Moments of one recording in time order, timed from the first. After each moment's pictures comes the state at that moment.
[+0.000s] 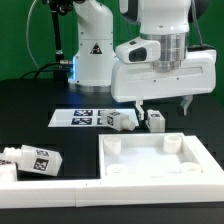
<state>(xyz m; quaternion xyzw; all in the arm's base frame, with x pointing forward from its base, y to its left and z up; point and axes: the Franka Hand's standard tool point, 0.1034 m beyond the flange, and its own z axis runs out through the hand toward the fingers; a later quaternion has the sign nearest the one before) 0.469 0.109 0.047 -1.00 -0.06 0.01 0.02</state>
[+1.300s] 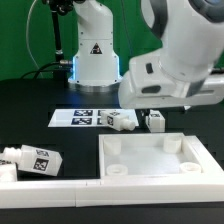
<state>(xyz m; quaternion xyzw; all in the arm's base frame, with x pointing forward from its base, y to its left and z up) 0.450 0.122 0.041 -0.93 -0.04 0.35 0.01</state>
